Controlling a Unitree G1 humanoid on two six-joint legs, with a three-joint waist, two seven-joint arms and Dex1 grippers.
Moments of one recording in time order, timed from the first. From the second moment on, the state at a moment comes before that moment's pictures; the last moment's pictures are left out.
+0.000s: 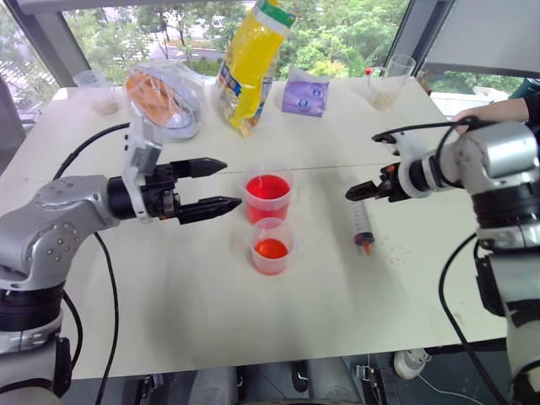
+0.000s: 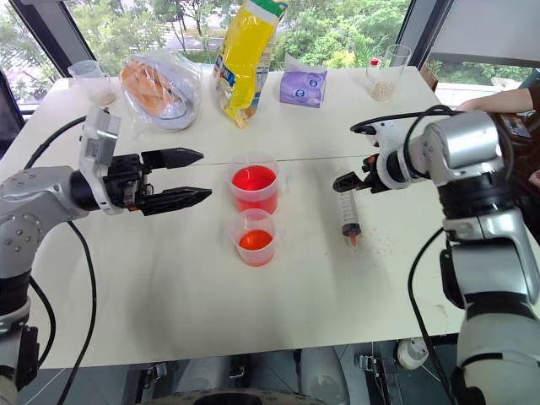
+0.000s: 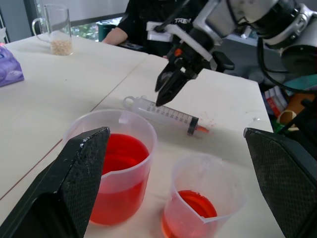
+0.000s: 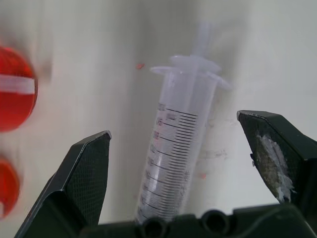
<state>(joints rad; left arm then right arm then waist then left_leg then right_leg) -0.48 0.80 0.17 -0.33 -0.88 0.79 -0.95 -1.10 -0.72 0.23 0.39 0.46 1.55 0.56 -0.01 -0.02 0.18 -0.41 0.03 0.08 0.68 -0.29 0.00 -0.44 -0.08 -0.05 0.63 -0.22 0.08</state>
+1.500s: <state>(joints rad) -0.61 0.80 0.18 -0.22 -0.86 0.74 -0.97 -1.10 -0.27 -0.23 -0.06 0.51 1.05 0.61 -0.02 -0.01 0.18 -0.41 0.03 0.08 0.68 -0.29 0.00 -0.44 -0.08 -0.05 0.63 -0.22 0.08</state>
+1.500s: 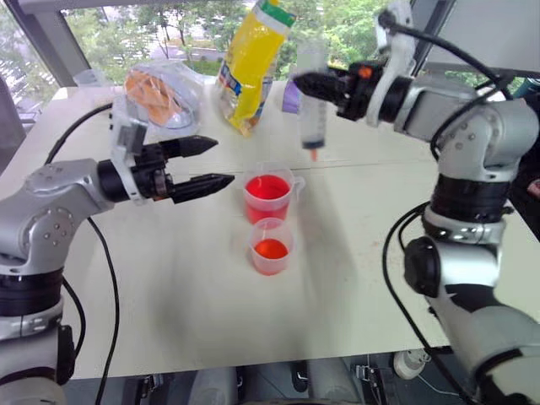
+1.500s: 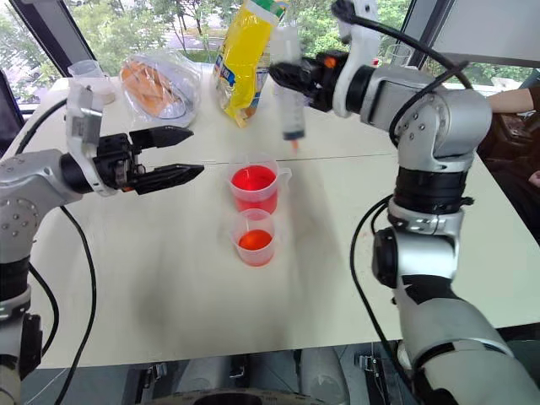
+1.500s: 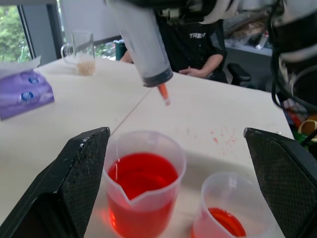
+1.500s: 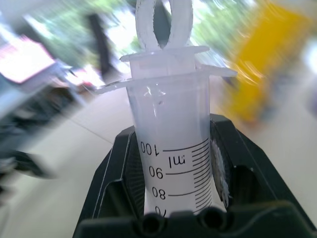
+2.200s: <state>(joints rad) -0.80 0.71 0.09 -0.08 -0.72 0.72 -0.91 -0.67 -0.11 0.05 0.03 0.36 0.35 0.67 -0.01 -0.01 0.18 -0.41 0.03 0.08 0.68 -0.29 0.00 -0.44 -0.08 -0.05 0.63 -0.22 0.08</state>
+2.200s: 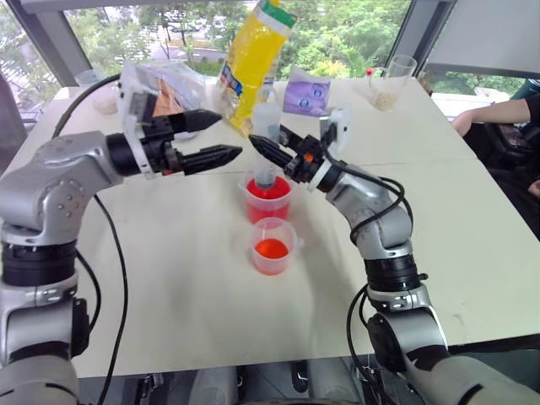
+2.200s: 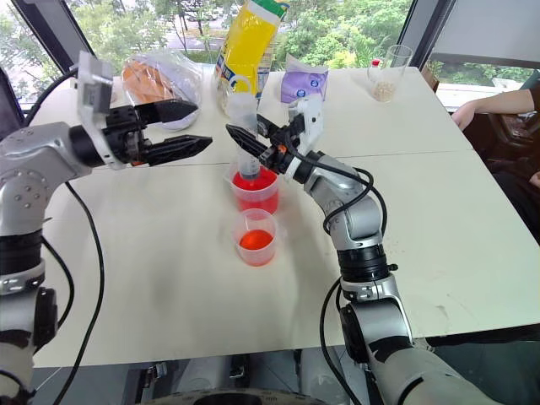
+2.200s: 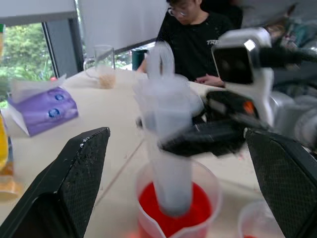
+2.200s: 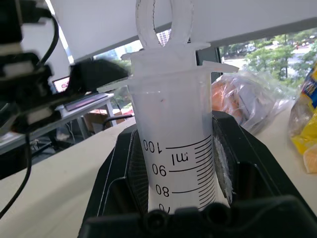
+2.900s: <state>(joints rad) -0.92 0.58 0.02 0.07 -0.61 0.68 -0.92 -0.66 -0.13 0.09 0.04 0.32 0.30 0.67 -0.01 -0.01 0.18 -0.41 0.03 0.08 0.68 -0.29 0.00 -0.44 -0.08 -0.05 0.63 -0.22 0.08</state>
